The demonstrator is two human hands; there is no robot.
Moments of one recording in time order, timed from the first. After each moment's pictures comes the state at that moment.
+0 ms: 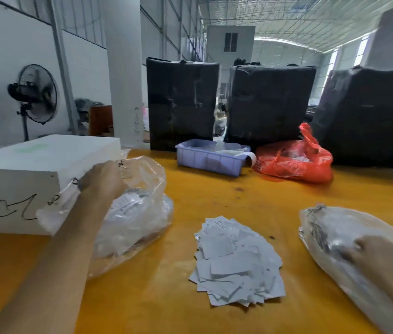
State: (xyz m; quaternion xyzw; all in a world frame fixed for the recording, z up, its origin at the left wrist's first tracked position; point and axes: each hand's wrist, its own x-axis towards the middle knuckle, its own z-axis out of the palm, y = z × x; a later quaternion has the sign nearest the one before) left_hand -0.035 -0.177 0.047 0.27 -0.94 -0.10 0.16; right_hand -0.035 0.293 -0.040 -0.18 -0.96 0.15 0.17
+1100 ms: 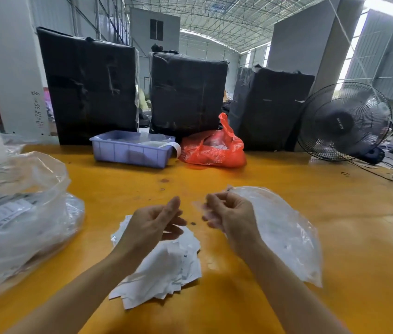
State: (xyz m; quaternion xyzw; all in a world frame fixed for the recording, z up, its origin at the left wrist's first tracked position) left_hand -0.013 0.023 -0.023 -0.11 -0.70 -0.70 -0.01; right_hand -0.011 0.193 -0.013 0.02 -0.68 0.72 0.15
